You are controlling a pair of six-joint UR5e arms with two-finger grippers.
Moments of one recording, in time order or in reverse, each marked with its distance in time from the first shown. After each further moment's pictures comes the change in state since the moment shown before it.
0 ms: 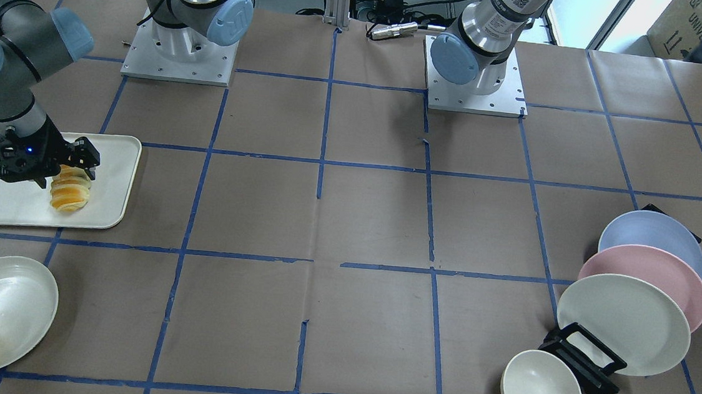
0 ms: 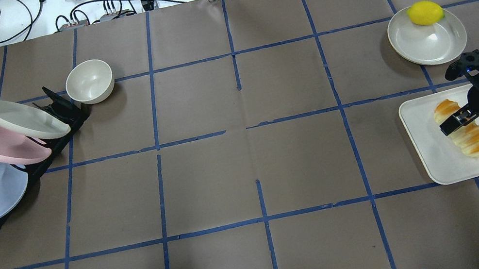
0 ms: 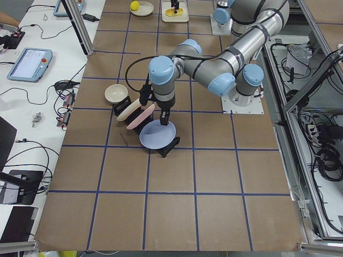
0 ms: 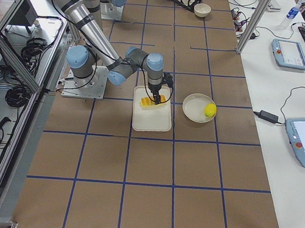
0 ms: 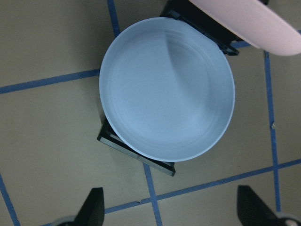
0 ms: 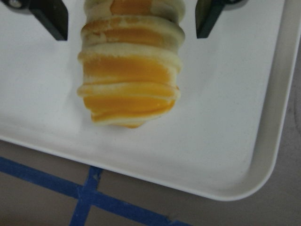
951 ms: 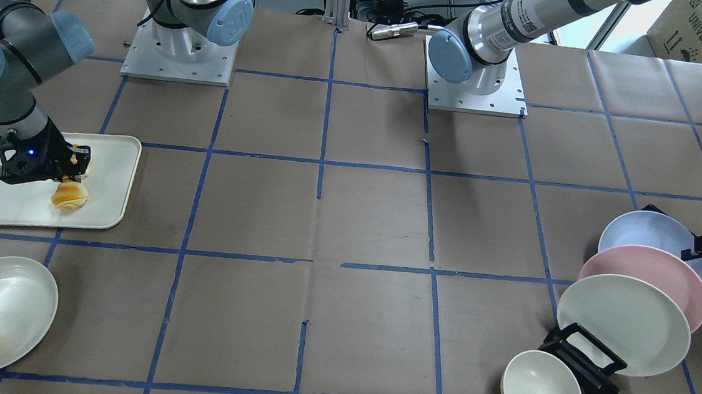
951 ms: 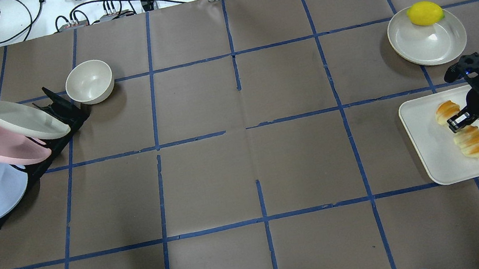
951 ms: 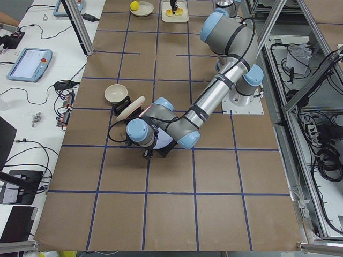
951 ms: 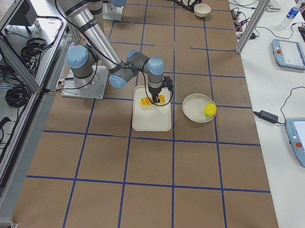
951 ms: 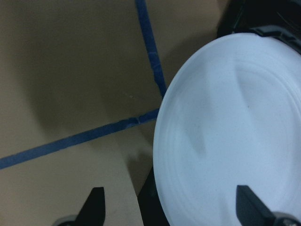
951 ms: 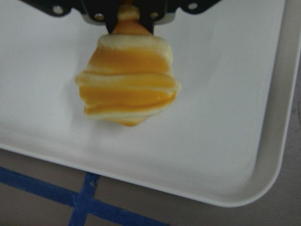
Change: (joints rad) left arm -0.061 -0.254 0.081 0.092 0.006 0.007; right arm -0.001 0.005 0.001 0.005 -0.006 0.029
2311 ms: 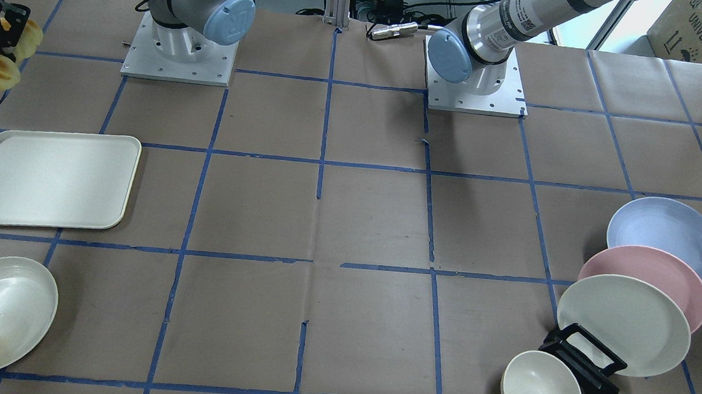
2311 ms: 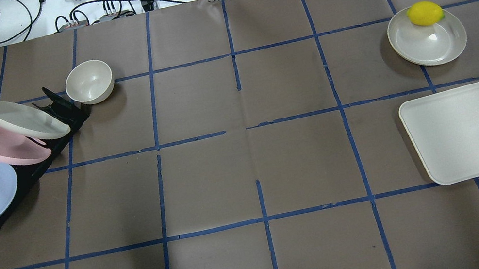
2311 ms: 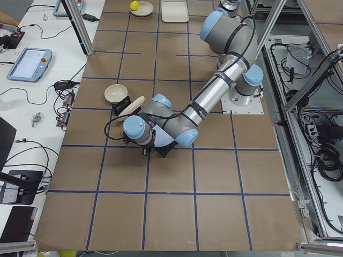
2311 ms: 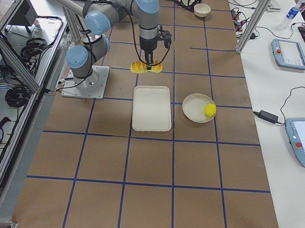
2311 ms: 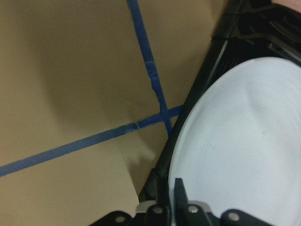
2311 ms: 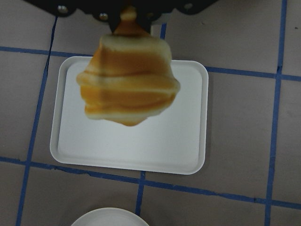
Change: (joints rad) left arm -0.005 0.030 0.060 -0.071 0.018 0.006; right arm 0.023 -0.483 -0.399 0.812 -0.056 0.205
